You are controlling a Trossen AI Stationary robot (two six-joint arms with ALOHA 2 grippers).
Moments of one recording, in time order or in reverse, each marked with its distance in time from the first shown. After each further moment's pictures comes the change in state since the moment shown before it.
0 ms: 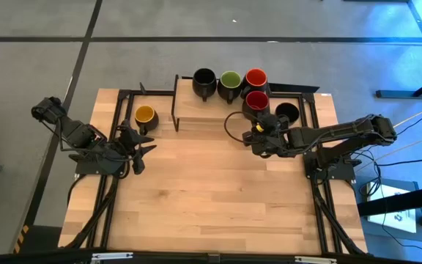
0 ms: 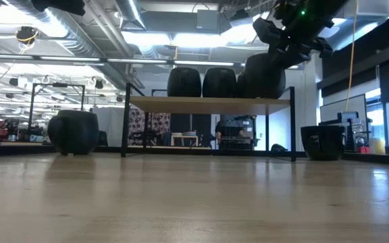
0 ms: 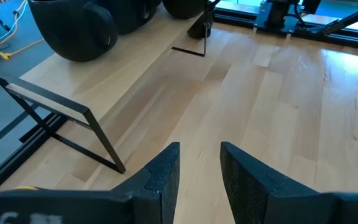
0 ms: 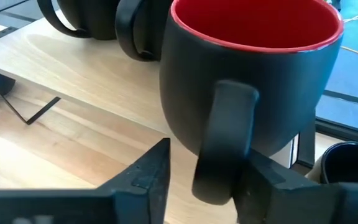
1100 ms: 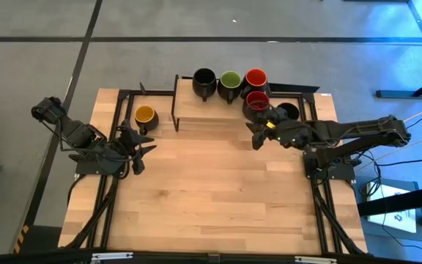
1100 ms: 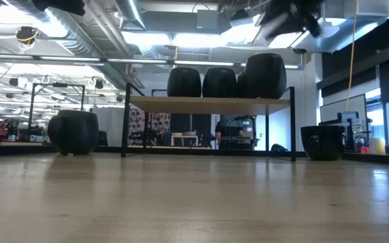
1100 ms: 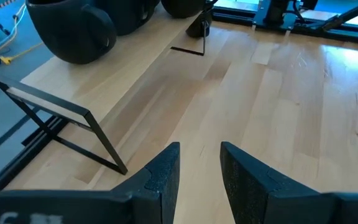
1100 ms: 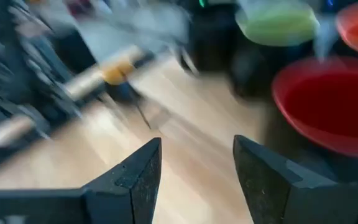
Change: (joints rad) left arm 0.000 0.000 0.000 -0.001 0.003 0.029; right arm 0.000 -0.233 0.000 0.253 -0.314 -0.348
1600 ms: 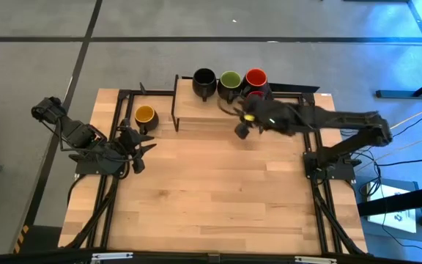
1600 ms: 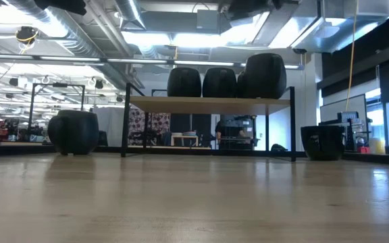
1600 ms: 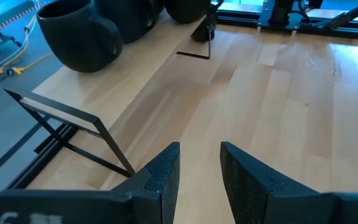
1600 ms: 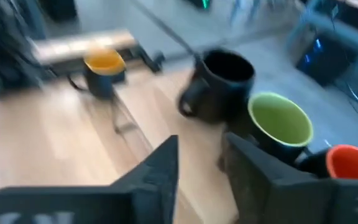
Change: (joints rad) left arm 0.000 0.000 0.000 -0.001 -0.032 0.036; right arm -0.113 0.279 0.417 -0.156 -0.052 -0.469
